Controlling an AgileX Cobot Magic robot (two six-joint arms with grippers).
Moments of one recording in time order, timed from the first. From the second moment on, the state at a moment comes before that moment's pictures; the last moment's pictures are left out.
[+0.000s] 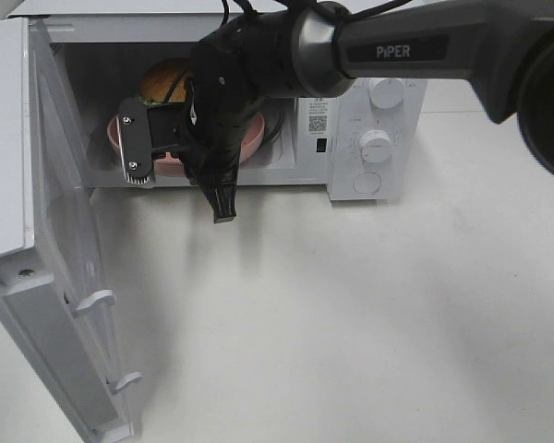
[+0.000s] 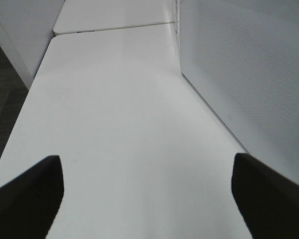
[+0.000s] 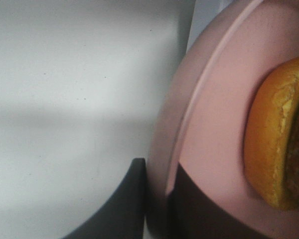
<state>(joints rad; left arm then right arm) 0.01 0.00 -0.50 -0.01 1.04 0.12 0.73 2.30 -1.80 -0.19 0.53 -1.00</state>
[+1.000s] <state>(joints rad) 0.01 0.00 -0.50 -0.01 1.04 0.12 0.76 1.86 -1.08 -0.27 0.18 -1.03</state>
